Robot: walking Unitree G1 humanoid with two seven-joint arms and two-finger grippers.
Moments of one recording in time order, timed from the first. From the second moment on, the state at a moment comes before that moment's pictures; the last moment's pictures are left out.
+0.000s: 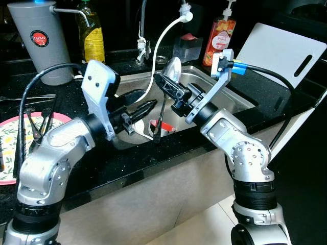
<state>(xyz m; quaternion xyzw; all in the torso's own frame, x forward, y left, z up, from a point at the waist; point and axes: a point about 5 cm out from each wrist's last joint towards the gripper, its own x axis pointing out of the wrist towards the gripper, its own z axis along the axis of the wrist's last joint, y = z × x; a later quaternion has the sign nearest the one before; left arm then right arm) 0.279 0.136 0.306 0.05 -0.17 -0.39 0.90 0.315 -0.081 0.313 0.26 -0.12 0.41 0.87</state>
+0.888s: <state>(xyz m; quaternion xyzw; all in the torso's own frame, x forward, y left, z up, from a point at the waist) 0.283 0.160 0.314 0.02 -0.19 -0.33 0.92 0.385 -0.071 0.307 0.12 -0.17 0.30 0.93</state>
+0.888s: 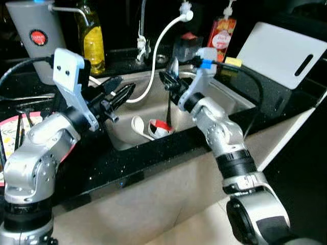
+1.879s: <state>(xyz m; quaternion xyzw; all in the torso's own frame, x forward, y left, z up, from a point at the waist) 0.290 0.160 0.272 0.13 -0.06 -0.30 0.94 0.404 -0.040 0.239 -0.08 -0.04 0.32 0.94</state>
